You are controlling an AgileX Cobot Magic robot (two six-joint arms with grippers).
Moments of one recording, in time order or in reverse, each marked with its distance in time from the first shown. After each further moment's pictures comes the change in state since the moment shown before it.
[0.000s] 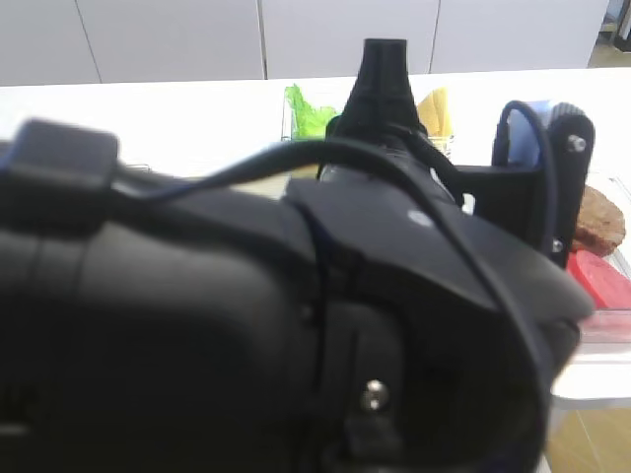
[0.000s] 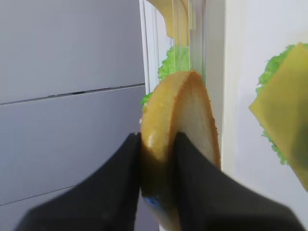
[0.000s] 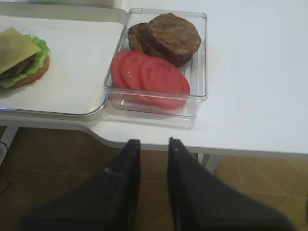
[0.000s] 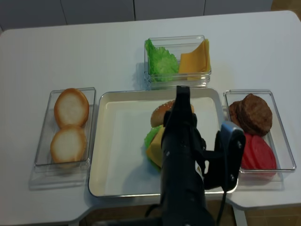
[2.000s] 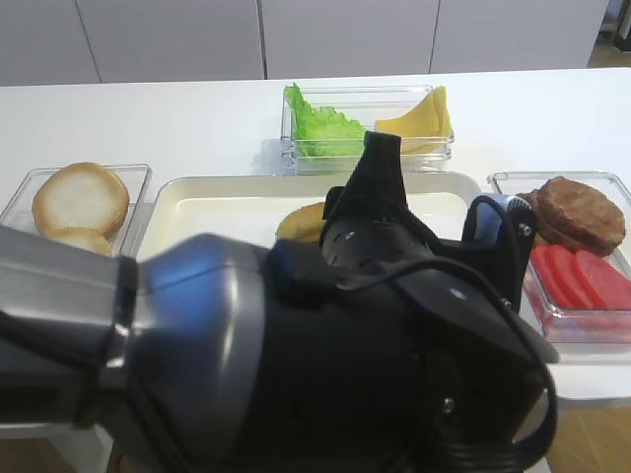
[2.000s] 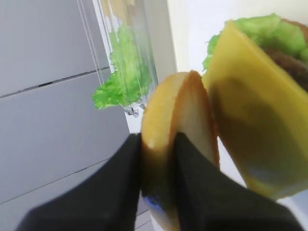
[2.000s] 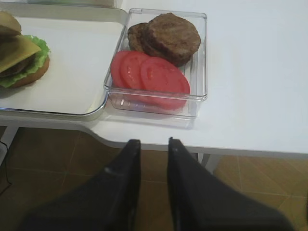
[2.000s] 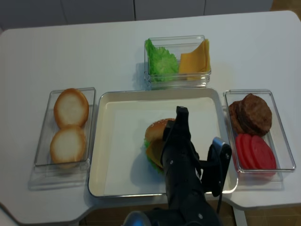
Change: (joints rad) left arm 0.058 0.160 0.002 -0.041 -0.006 0.002; right arm 0.000 0.000 0.000 0.000 0.000 0.000
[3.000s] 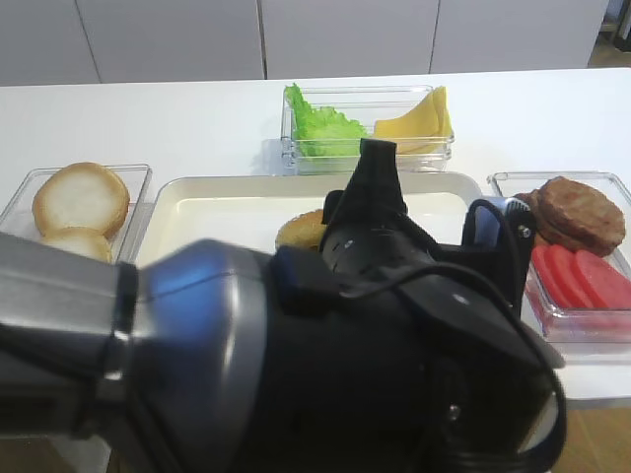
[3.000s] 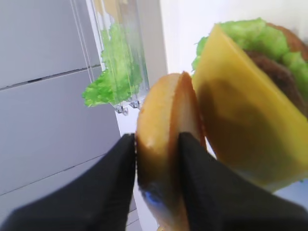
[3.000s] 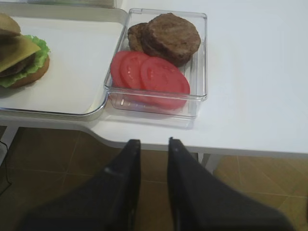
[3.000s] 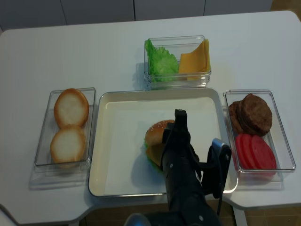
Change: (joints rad) left arm -0.008 0.000 0.000 -0.031 0.004 -0.024; right arm 0.000 0.000 0.000 0.000 0.000 0.000
